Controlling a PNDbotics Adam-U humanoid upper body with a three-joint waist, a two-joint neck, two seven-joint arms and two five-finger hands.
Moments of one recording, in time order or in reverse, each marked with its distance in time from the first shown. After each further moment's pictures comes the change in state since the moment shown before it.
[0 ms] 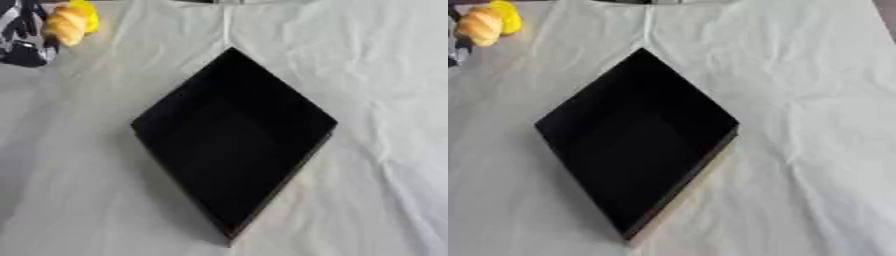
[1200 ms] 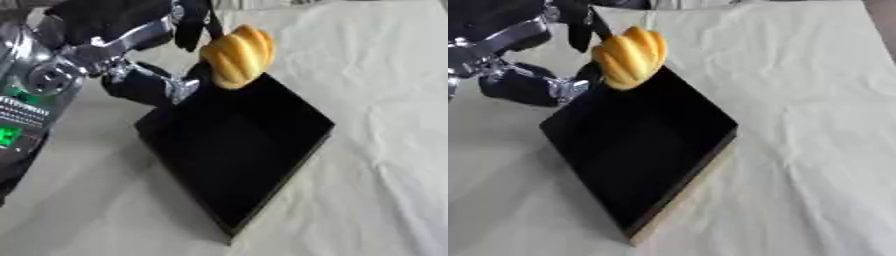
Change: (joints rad) left arm -0.031 -0.238 -0.256 -0.422 0.105 -0.073 -0.235; right arm 0.003 0.006 -0.005 0.000 -0.009 -0.006 -0.006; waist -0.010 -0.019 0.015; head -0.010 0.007
